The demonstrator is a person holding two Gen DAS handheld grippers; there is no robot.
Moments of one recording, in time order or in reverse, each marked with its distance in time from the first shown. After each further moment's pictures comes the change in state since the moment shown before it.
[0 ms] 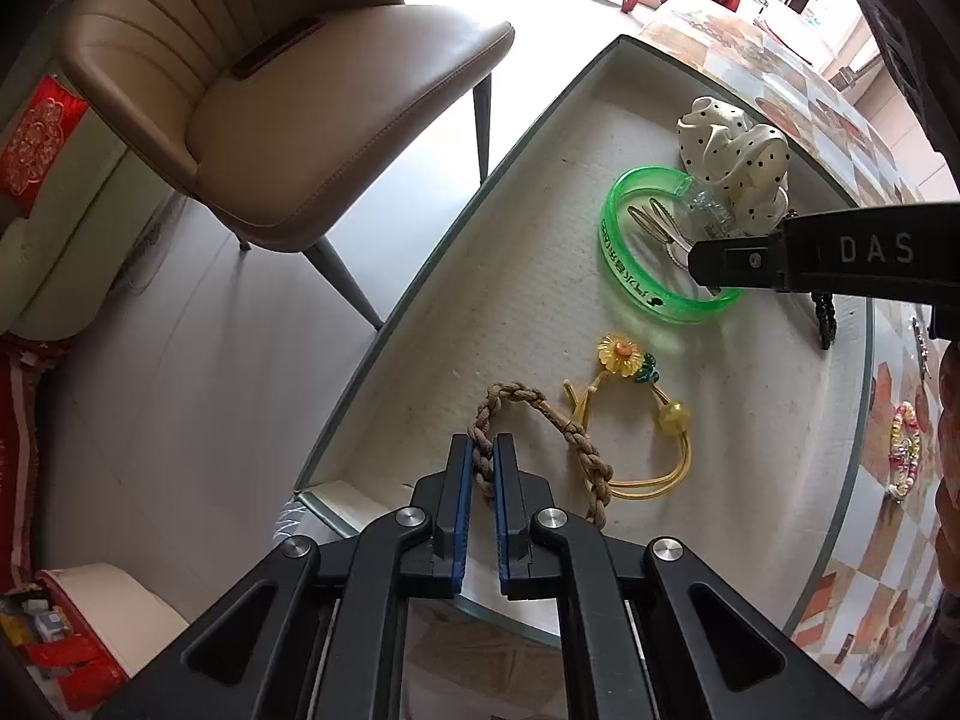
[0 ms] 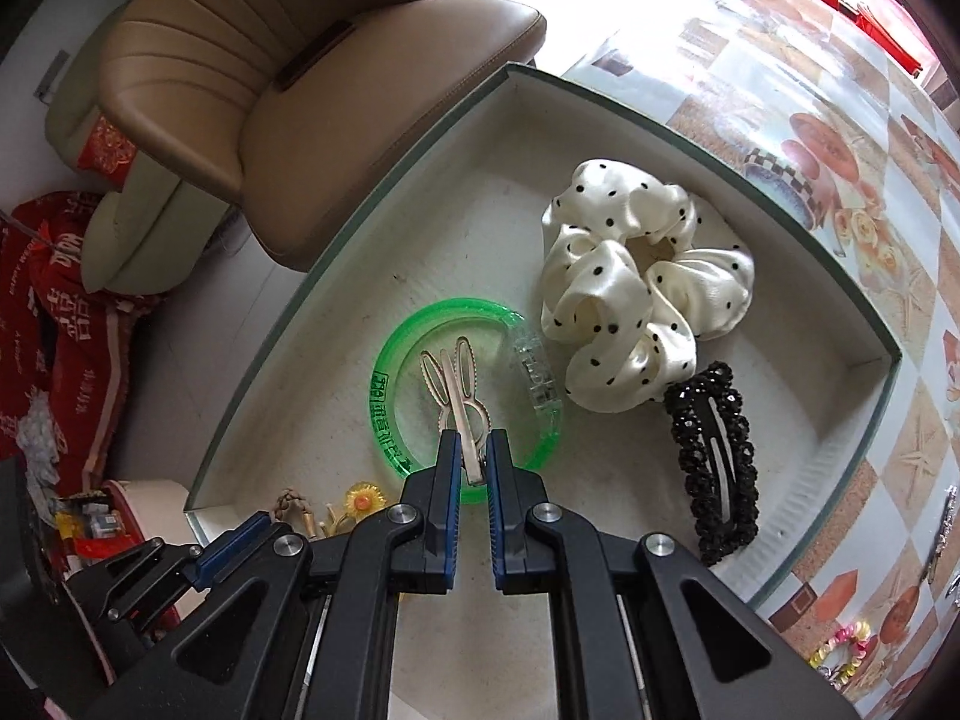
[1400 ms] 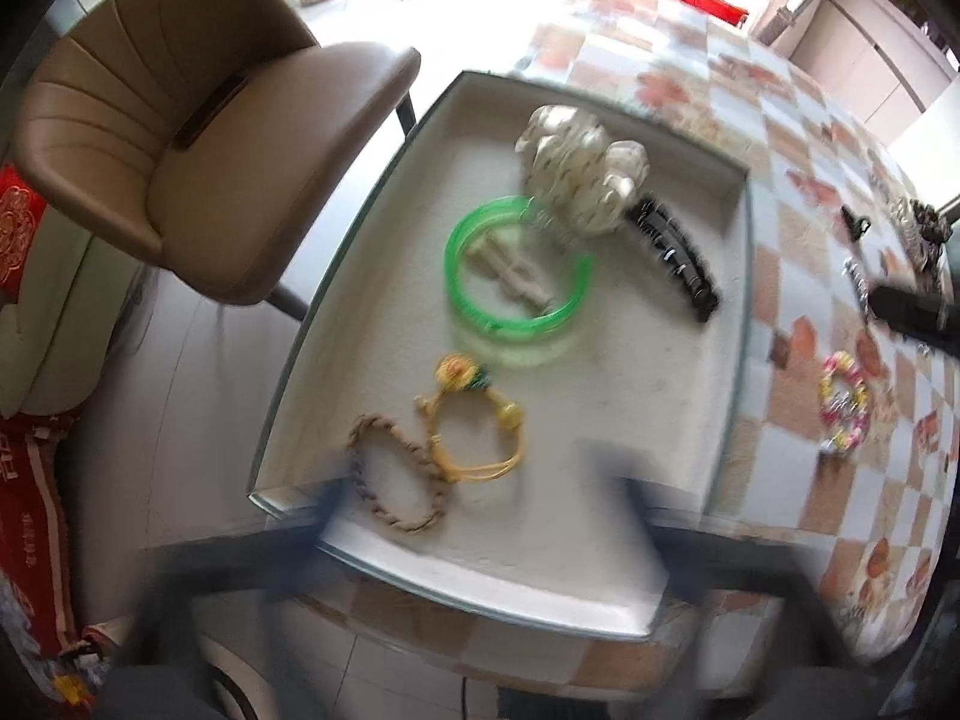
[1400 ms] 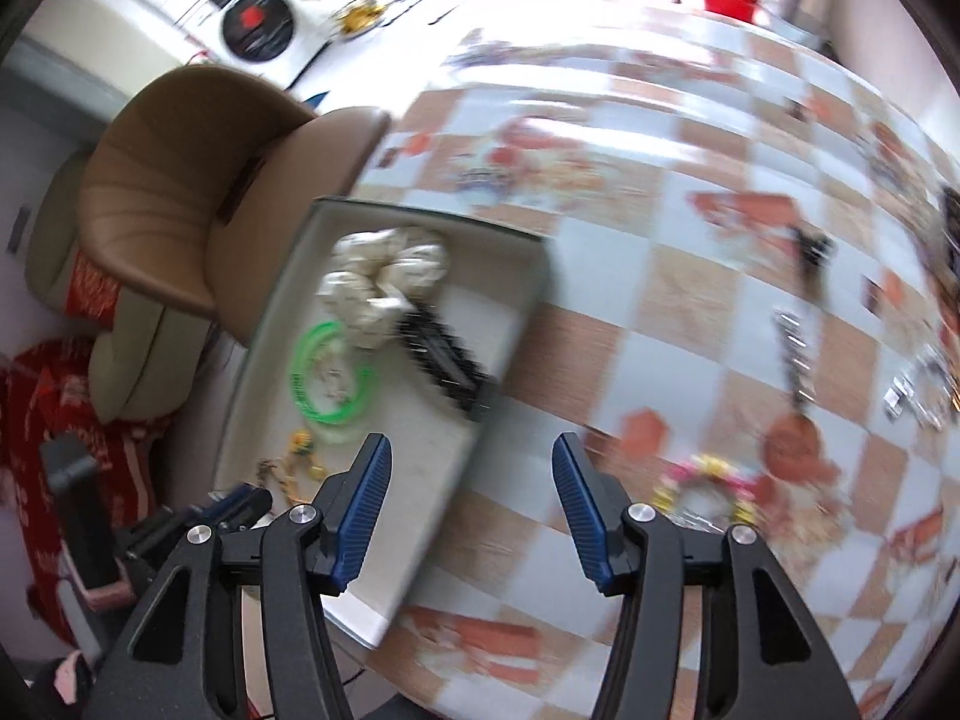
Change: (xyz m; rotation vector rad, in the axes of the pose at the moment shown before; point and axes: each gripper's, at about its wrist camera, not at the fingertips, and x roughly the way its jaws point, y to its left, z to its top) left arm -0.059 -0.076 0.012 0.158 -0.011 -0.004; right arm -0.132 -0.122 -0.094 0.338 -0.176 -0.022
